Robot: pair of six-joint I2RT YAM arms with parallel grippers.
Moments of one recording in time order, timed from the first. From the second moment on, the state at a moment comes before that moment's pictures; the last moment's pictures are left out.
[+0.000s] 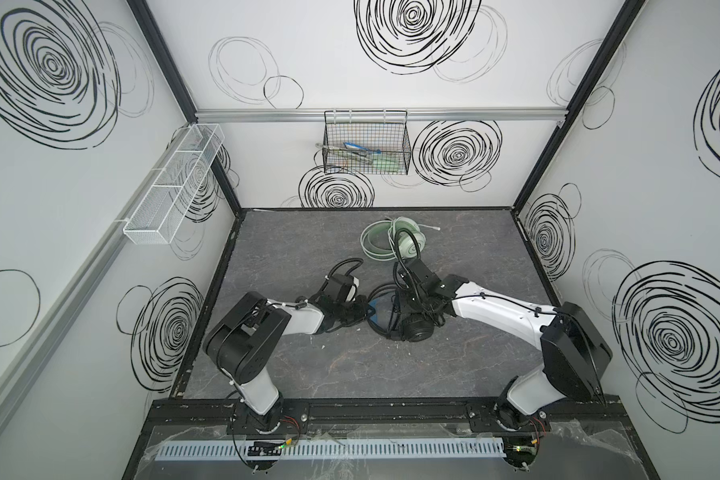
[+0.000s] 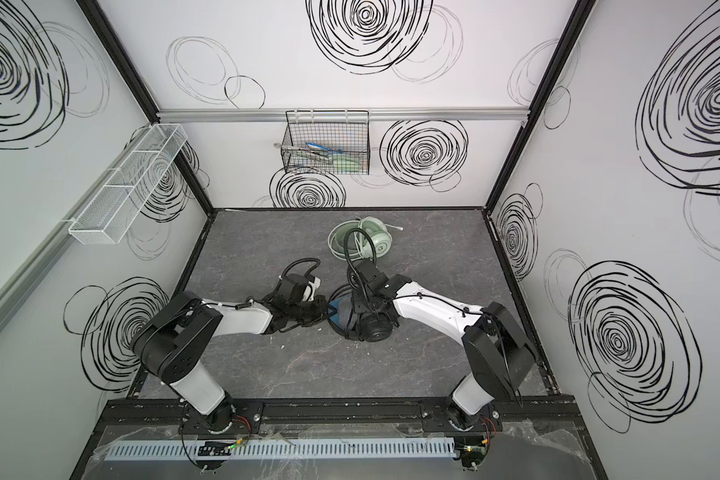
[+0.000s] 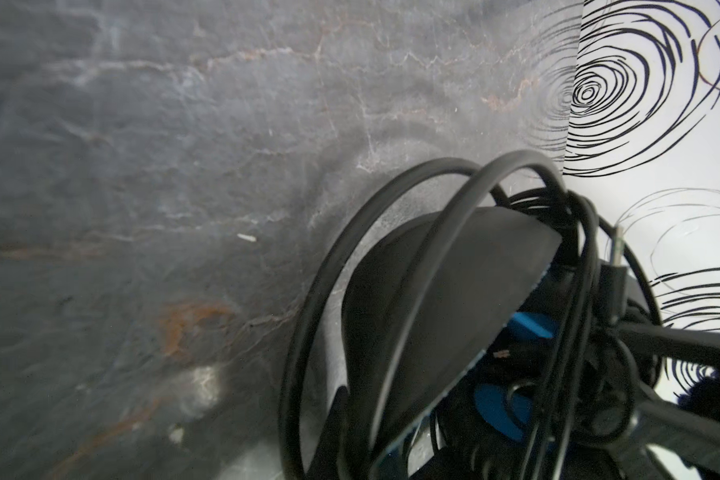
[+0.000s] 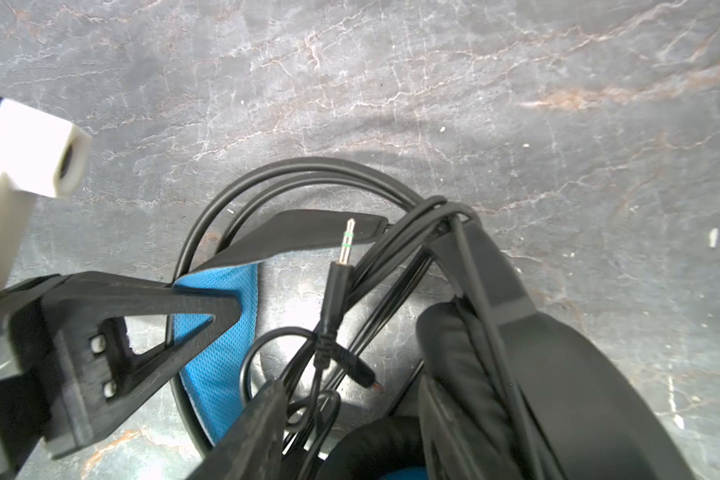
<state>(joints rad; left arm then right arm) -0.54 1.69 0.65 0.25 0.45 -0.91 0.80 1.56 1.03 -0.53 0.11 0.61</state>
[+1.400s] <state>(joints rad) -0.53 1.69 0.64 0.25 0.46 -0.91 0.92 1.35 1.07 -0.60 0.05 0.47</state>
